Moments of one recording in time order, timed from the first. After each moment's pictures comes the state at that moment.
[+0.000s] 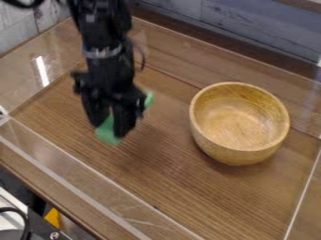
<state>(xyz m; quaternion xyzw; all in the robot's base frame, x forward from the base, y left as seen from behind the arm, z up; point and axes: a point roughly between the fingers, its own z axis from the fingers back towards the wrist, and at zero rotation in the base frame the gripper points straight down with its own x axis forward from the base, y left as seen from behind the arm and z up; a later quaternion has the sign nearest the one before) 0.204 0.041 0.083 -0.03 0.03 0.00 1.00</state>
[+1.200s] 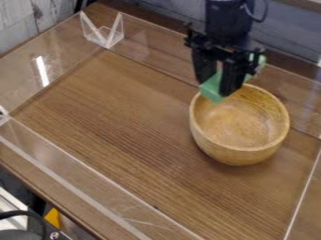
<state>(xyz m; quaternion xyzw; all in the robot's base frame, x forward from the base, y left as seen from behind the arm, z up) 0.291 -0.056 0.117 -0.06 0.01 -0.15 0.99</state>
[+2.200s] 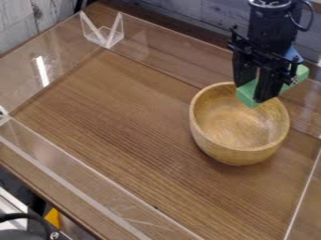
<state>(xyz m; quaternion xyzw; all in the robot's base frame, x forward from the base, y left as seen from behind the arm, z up) 0.312 -0.088 0.108 -0.06 0.01 -0.24 0.97</state>
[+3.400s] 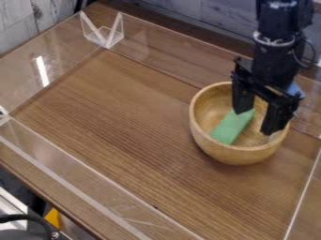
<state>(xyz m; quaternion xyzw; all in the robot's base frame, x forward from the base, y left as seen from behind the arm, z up) 0.299 -0.102 0.080 -0.06 0.03 -0.24 0.97</state>
